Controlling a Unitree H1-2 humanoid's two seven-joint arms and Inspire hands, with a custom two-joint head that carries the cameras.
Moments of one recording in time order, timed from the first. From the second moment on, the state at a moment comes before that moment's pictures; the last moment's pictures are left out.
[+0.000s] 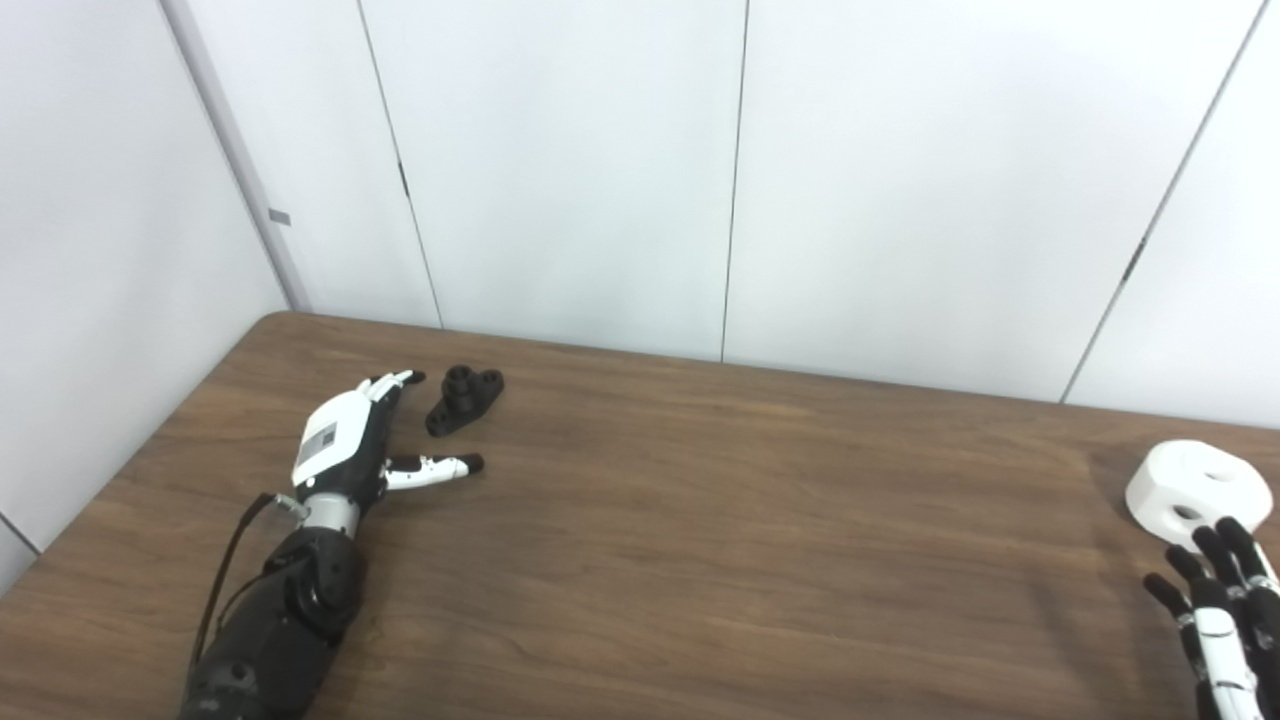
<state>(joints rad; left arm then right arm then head) -0.38 0.51 -0.07 0.61 0.56 -0.03 0.32 0.03 -0.09 -0.19 -0.10 0.20 -0.13 -0.03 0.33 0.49</state>
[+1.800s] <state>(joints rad) -0.50 0.52 -0.21 0.75 0.66 -0.19 0.47 0.06 -0.08 -0.19 -0.18 0.18 -0.12 -0.04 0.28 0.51</state>
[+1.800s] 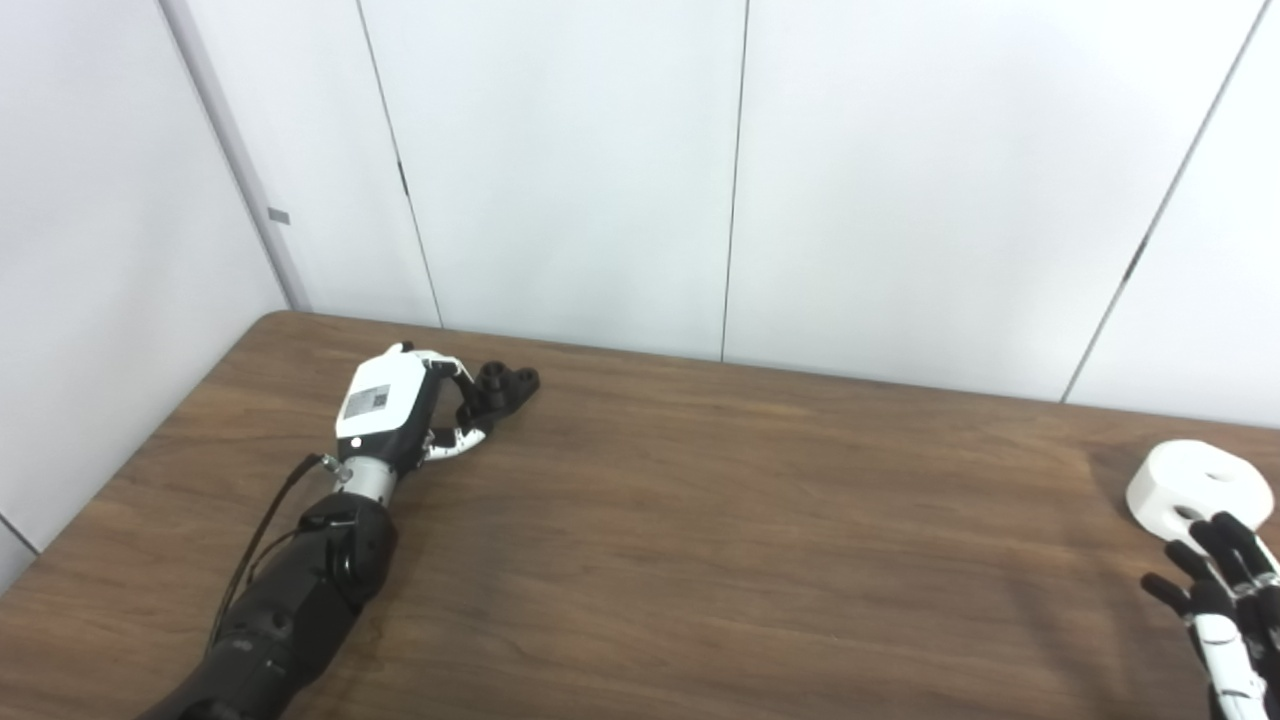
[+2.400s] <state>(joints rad) -0.49 0.53 -0.22 0.70 0.69 -0.19 0.46 0.06 -0.06 -0.18 -0.22 0.16 -0.11 -0.05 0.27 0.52</state>
